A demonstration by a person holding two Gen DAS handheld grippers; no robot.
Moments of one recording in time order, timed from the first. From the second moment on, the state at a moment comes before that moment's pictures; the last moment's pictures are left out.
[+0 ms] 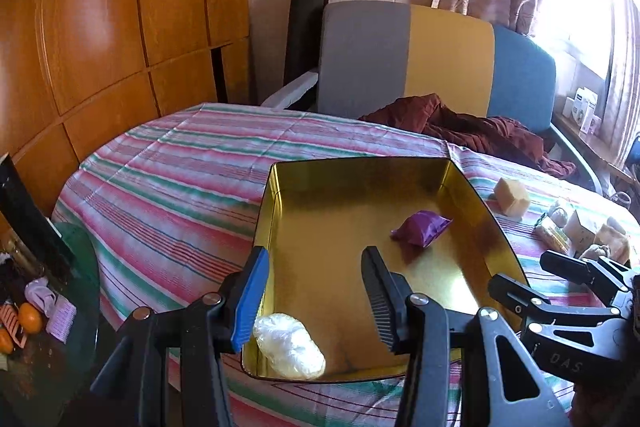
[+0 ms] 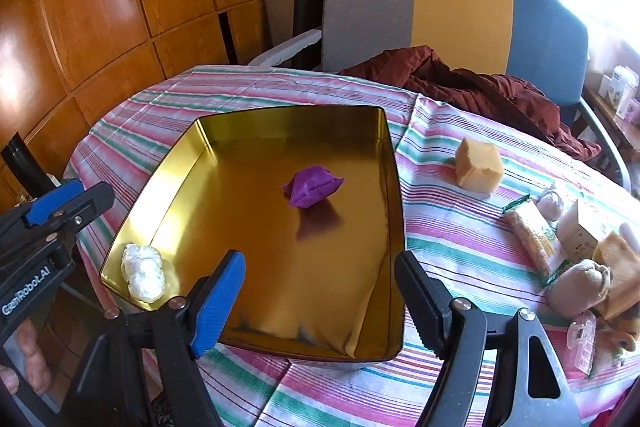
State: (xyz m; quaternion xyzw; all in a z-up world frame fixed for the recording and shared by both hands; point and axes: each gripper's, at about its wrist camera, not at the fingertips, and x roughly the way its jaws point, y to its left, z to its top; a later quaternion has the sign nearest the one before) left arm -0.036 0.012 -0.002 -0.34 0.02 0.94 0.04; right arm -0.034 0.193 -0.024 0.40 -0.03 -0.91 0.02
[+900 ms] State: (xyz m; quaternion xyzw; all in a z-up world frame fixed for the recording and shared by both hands) left arm -0.021 0.080 0.027 -0.30 0.10 0.94 0.10; right arm -0.017 0.249 -0.017 0.38 -0.07 -0.92 -0.03
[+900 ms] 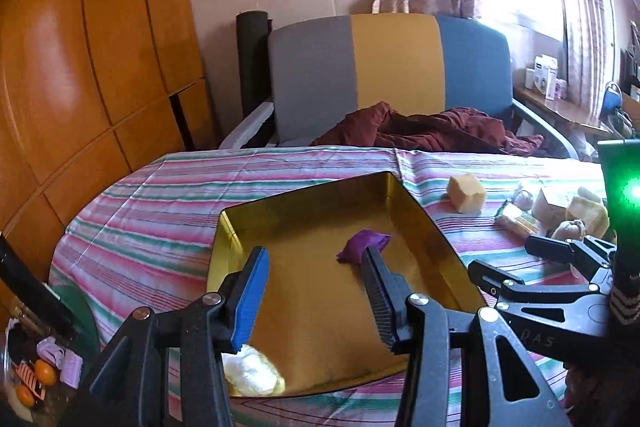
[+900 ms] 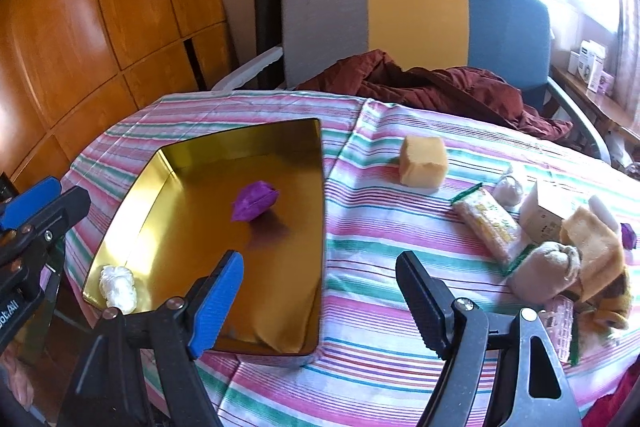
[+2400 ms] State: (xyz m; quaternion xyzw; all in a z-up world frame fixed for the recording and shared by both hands) left arm -0.077 0.251 -0.015 -0.41 0.11 0.87 0.27; right arm 0.043 0.515 0.016 0.29 -0.18 -0.91 -0.24
